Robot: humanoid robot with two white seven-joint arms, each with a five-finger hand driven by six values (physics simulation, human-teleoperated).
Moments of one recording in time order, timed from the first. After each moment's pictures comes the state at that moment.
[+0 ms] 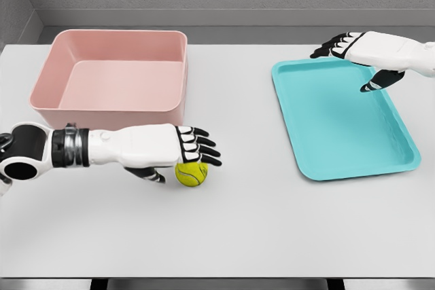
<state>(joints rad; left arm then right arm) -0.72 0.87 -1.02 -1.73 -0.33 -0.61 -0.24 -0.96 -0.96 0.96 -1.30 0.21 -0.61 0.35</state>
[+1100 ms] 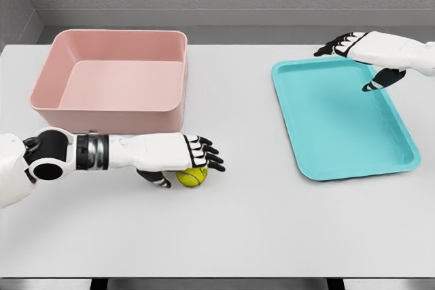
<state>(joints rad) -0.72 0.76 -1.08 -1.59 -0.38 -0.61 -0.26 -0.96 -0.94 0.96 -1.24 0.21 -0.61 0.35</state>
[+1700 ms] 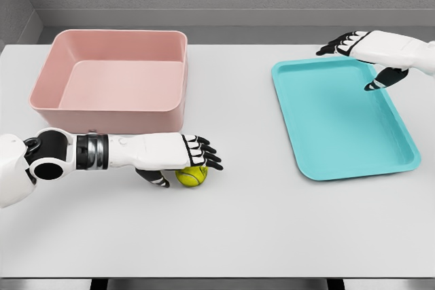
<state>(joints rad) -0.72 0.76 -1.08 -1.57 -0.38 -0.61 -0.26 -0.96 -0.95 0.96 -1.24 0.21 -0.61 0.35</state>
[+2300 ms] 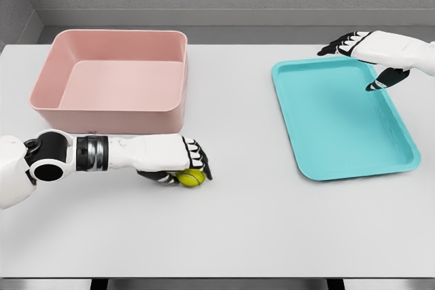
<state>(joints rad) -0.71 0.76 -1.08 -1.57 -0.38 -0.61 -0.26 -0.96 -0.95 0.96 -1.24 0.21 -0.61 0.35</state>
